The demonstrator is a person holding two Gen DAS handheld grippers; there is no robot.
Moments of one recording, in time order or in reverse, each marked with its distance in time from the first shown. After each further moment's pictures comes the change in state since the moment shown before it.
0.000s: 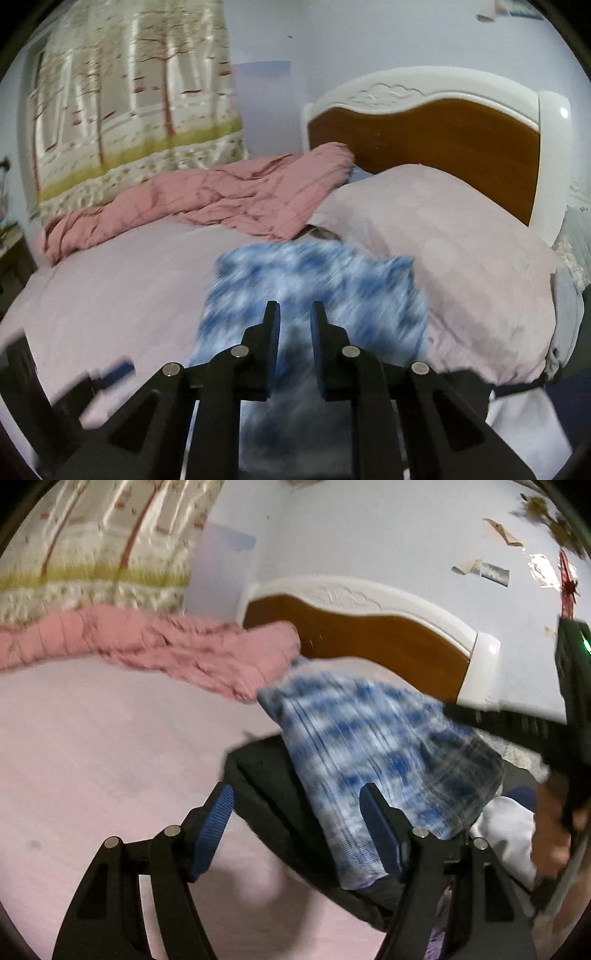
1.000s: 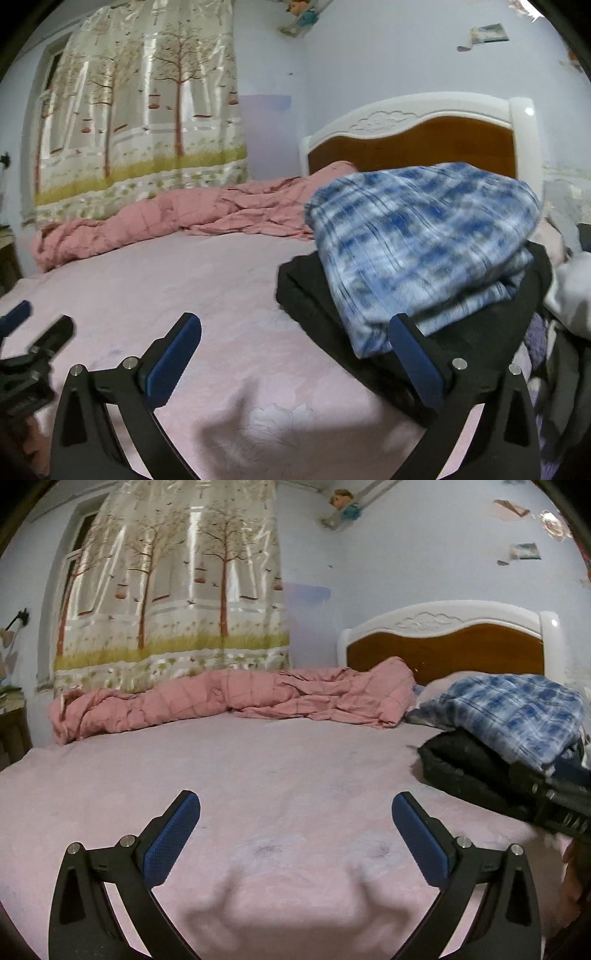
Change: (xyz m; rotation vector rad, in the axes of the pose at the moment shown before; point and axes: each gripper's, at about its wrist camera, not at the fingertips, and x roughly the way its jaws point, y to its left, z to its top) left arm -0.099 0.128 -0.059 0.164 -0.198 0.431; right arm -0.006 0.154 -0.160 0.041 -0.211 -0.131
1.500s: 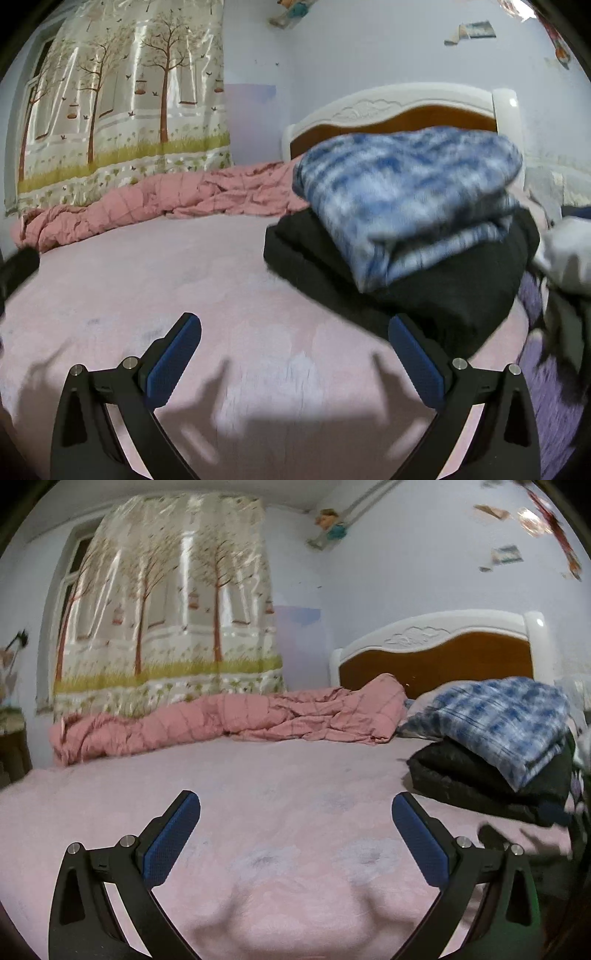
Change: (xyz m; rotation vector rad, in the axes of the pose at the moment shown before) left arm -0.020 -0.004 -0.002 0.023 -0.080 -0.017; right arm 0.007 0.023 -0.052 -0.003 0.038 -0.056
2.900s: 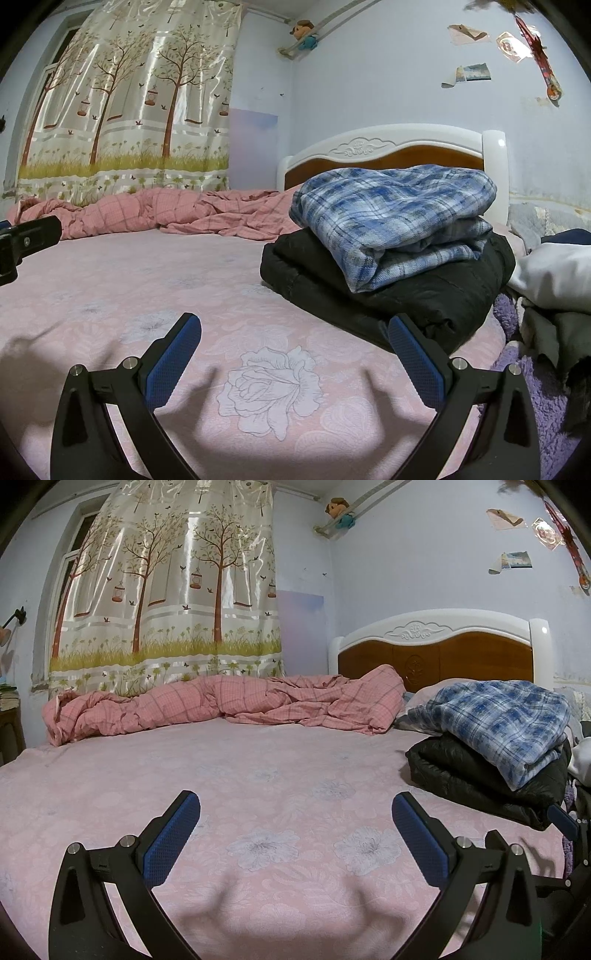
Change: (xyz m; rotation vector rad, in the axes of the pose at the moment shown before) left arm 0.003 0.008 -0.001 -0.030 0.057 -0.031; right arm -0.024 0.010 -0.020 -0.082 -0.148 -0.064
